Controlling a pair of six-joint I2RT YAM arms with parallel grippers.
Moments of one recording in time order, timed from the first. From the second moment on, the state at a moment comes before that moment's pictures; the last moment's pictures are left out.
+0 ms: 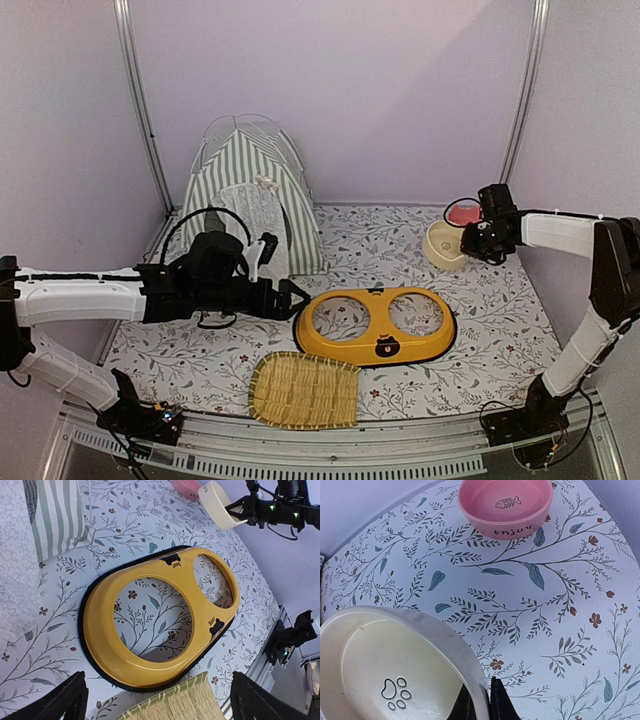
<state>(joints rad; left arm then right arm) -0.91 1.30 0.78 -0.07 0.04 -0.59 0.19 1.66 1.09 -0.34 0.11 0.51</state>
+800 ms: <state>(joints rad) -0.90 1.32 0.78 -0.04 0.03 -0.59 0.66 1.49 1.03 -0.42 0.10 0.53</state>
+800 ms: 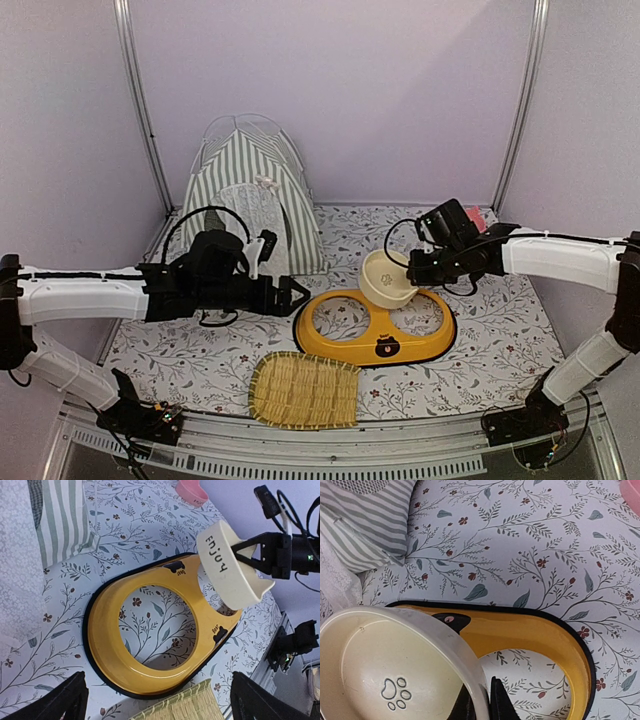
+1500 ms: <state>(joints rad) -0.89 1.34 0.78 -0.01 0.04 -0.59 0.95 1.83 1.25 -0.44 0.18 0.58</state>
